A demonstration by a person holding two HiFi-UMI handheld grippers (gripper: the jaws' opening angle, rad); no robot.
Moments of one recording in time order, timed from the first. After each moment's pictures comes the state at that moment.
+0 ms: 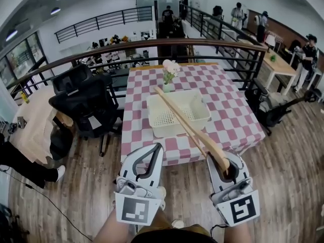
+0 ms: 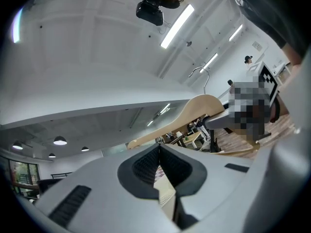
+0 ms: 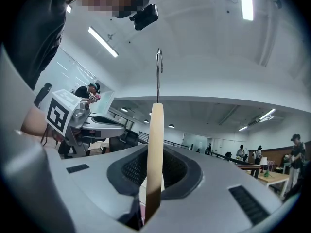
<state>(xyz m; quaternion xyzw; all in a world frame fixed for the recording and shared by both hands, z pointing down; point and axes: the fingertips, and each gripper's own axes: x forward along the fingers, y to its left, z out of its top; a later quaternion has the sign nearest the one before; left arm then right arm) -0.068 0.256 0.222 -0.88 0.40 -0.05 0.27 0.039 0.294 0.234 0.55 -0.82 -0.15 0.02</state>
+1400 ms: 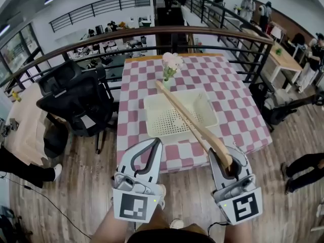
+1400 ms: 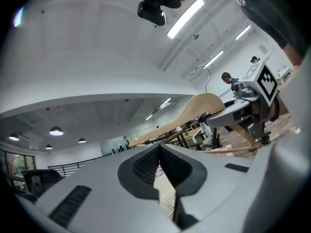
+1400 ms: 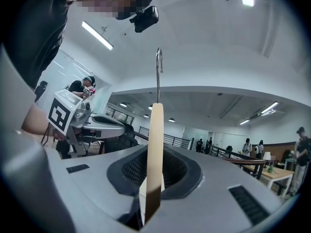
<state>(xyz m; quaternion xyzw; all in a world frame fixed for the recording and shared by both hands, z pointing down) -0.058 0.119 0.252 -0.89 0.39 -0.08 0.23 0.053 0.162 0.261 0.55 -0.82 -0.13 0.06</state>
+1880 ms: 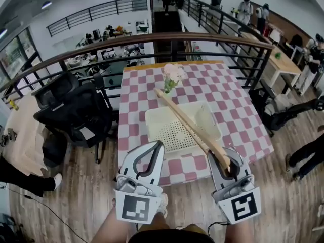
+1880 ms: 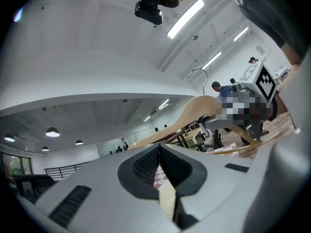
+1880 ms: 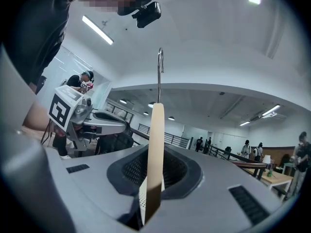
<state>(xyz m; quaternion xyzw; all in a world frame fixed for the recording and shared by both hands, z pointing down) -0.059 0.055 0.239 -0.89 0.38 -0.07 0.23 0.046 0.095 0.249 0.56 -0.82 -0.13 0.07</state>
